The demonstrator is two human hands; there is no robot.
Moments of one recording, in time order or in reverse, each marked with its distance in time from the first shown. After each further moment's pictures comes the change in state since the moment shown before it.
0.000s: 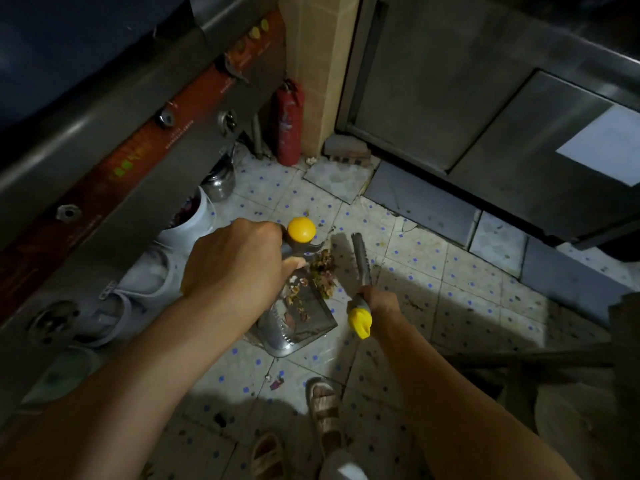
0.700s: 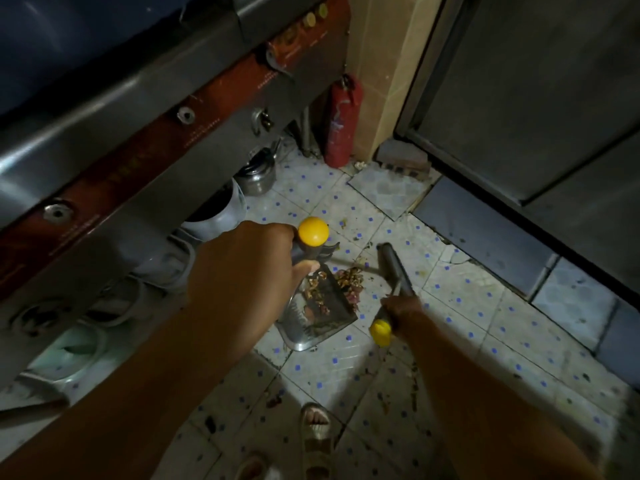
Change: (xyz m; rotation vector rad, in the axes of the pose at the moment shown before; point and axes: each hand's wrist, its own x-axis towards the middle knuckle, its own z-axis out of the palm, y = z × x) left_hand 0.116 0.015 0.045 -0.151 0.101 -0.095; right_hand 0.181 -0.037 -0.027 0.271 -0.081 0.185
